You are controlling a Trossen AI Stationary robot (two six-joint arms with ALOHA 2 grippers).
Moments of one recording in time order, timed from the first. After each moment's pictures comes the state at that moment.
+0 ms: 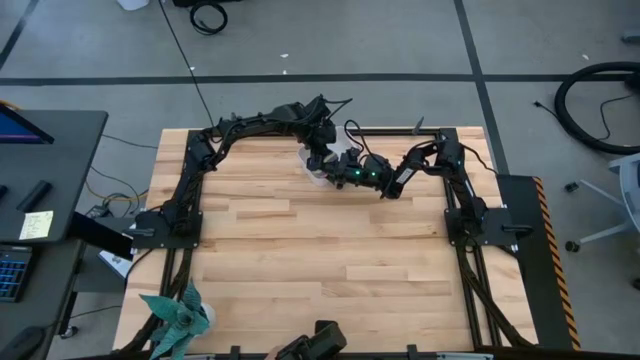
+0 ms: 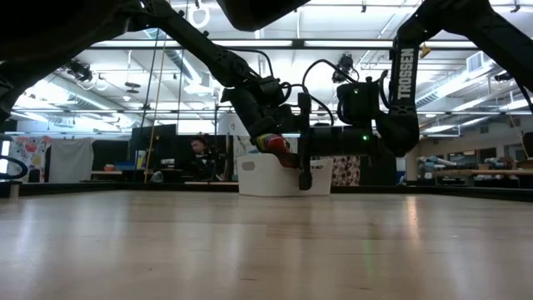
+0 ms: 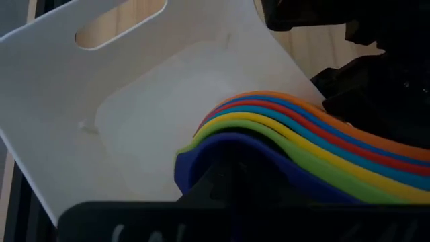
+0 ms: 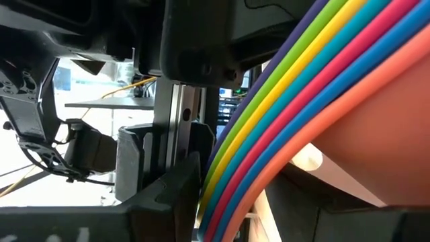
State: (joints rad) left arm 0.58 2.24 1.80 -0.64 0.36 0.55; right arm -0.42 2.16 0.74 1.45 -0.17 1.48
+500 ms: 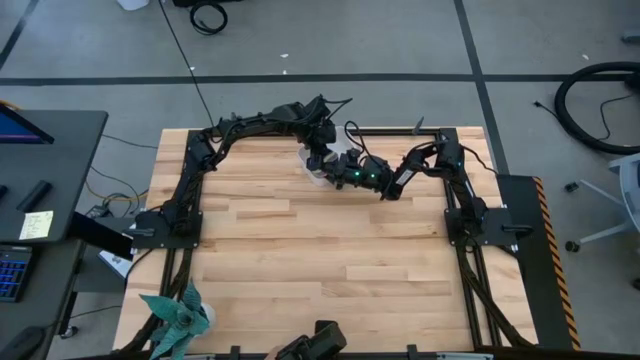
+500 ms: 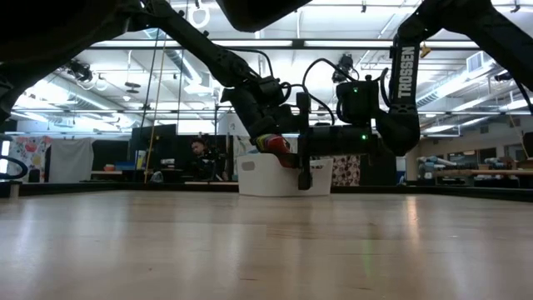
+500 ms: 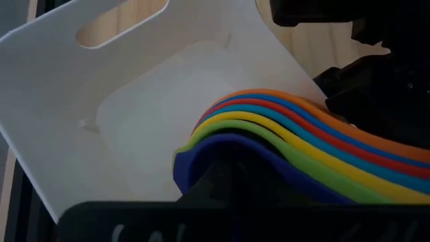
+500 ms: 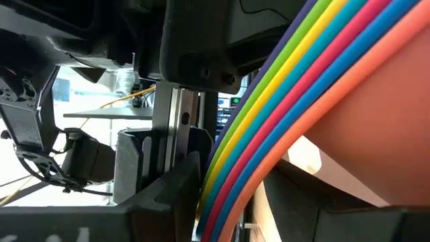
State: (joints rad) left arm 0.58 2.24 1.80 -0.64 0.36 0.55; right arm -0.40 2.16 0.74 1.44 -0.10 1.49
